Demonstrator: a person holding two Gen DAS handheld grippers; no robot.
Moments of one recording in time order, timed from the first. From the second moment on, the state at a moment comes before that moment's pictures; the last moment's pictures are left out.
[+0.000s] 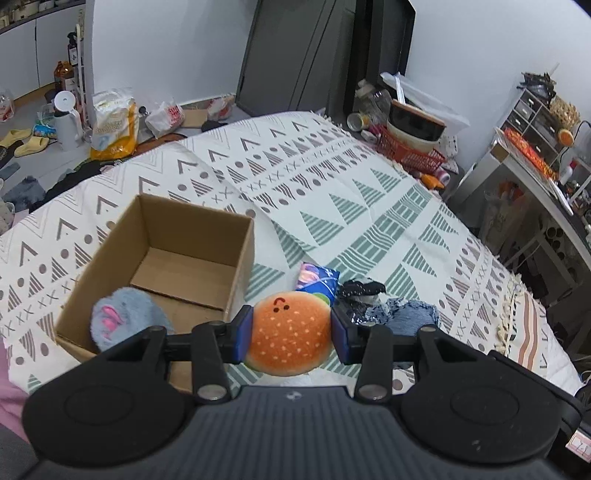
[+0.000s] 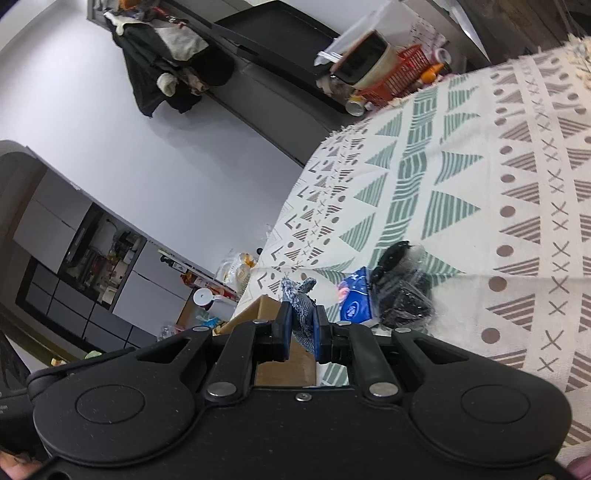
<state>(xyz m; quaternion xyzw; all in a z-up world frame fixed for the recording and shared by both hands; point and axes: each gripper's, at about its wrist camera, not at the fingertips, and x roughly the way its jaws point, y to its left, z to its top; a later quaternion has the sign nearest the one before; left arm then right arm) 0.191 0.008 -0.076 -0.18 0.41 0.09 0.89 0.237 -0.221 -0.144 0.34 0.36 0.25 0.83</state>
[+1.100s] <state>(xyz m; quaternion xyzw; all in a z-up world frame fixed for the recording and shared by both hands) 0.184 0.126 -0.094 -0.26 0.41 0.09 0.87 0.231 -0.111 -0.115 0.26 0.39 0.30 0.83</state>
